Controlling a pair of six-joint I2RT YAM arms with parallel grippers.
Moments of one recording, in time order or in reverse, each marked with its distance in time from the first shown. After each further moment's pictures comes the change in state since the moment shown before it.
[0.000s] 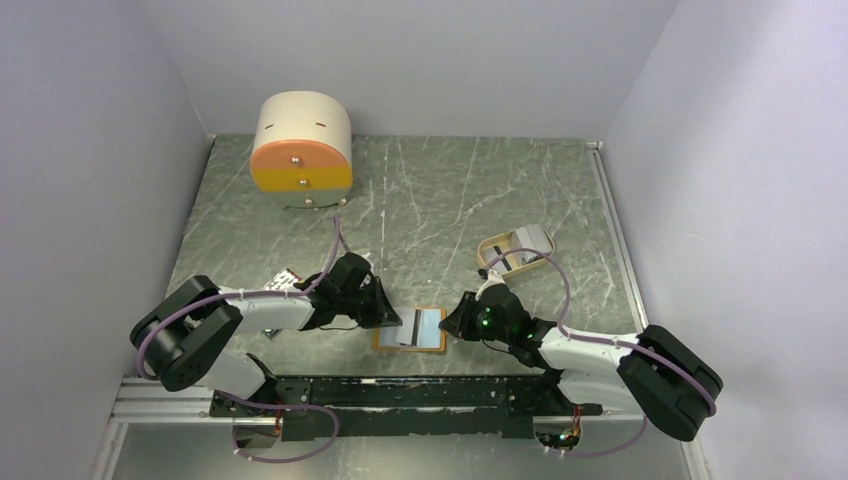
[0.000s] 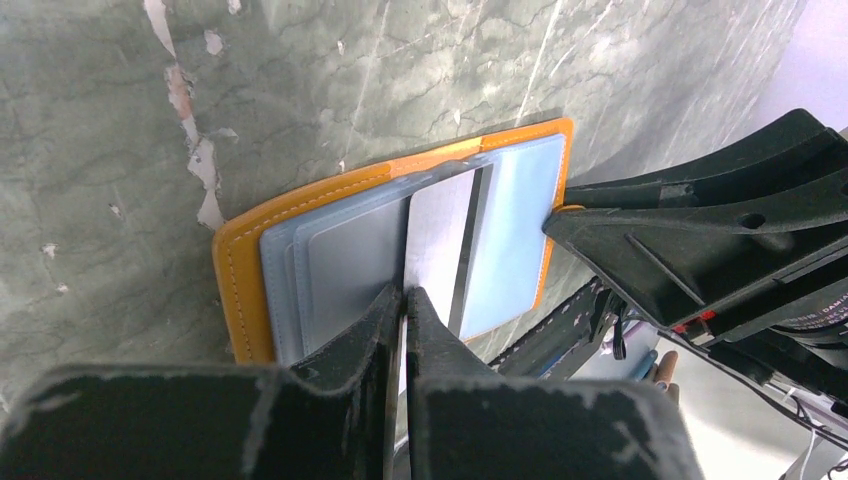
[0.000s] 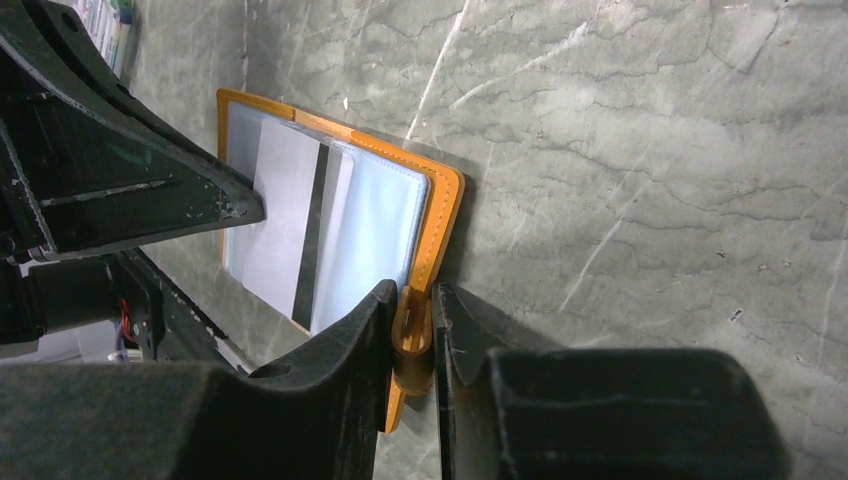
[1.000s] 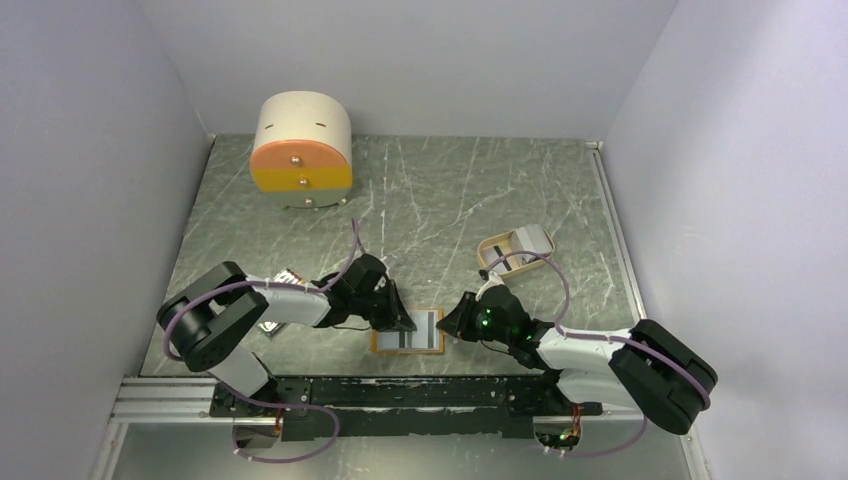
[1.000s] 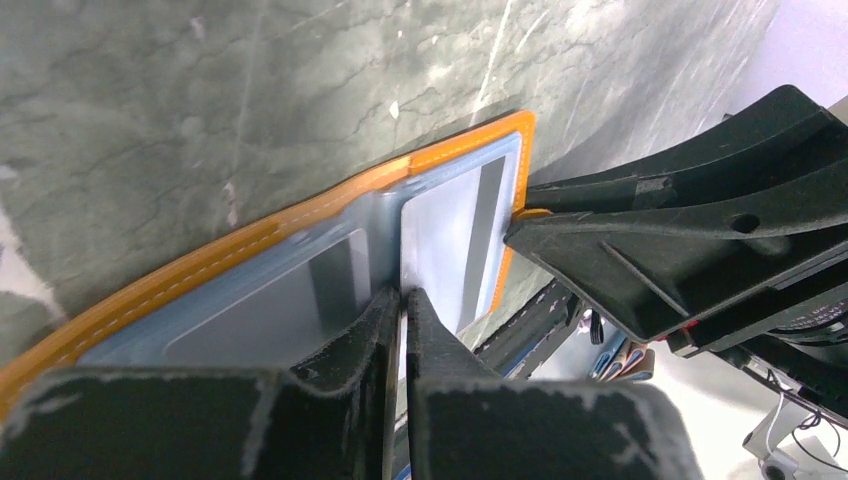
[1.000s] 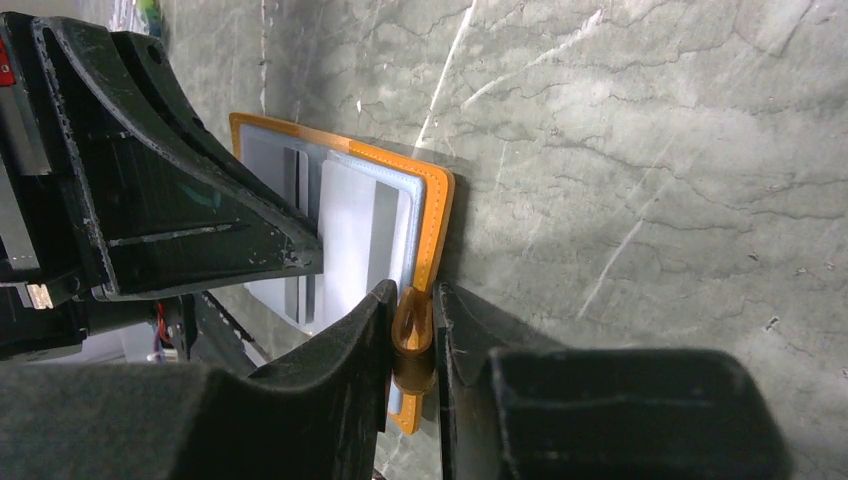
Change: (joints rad) left arm -0.062 0.126 0.052 0.076 0.058 -0.063; right arm -0.001 0.043 -0.023 0.094 -0.027 0.065
